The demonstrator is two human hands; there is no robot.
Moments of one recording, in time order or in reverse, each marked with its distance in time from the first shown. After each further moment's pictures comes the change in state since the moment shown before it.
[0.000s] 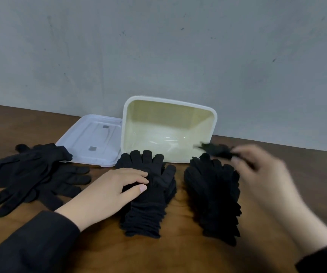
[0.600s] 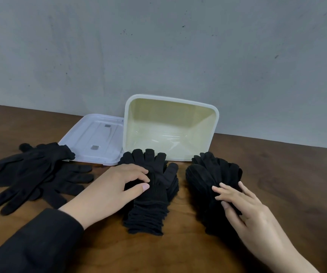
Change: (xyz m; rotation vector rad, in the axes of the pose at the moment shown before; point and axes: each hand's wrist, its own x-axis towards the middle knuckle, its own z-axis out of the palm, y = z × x) left_hand 0.000 -0.001 0.000 0.016 0.014 0.010; right_hand -0.070 0.038 0.034 -0.149 -0.190 -0.313
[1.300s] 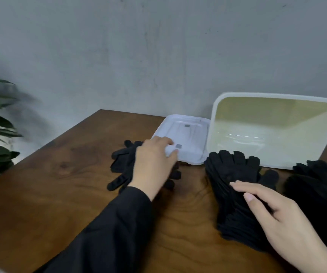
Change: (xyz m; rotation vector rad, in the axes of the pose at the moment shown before) left_hand -0.015 -0.066 -0.059 0.311 0.544 -0.410; right_hand 0.066 -0.105 0.084 0.631 -0.145 0.116
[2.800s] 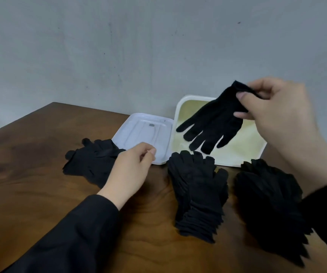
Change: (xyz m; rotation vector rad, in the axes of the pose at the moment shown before) left_hand -0.014 0.030 0.005 -0.467 -0.194 -0.104; right_hand 0.114 -0.097 -0.094 0.007 0.429 -0.060
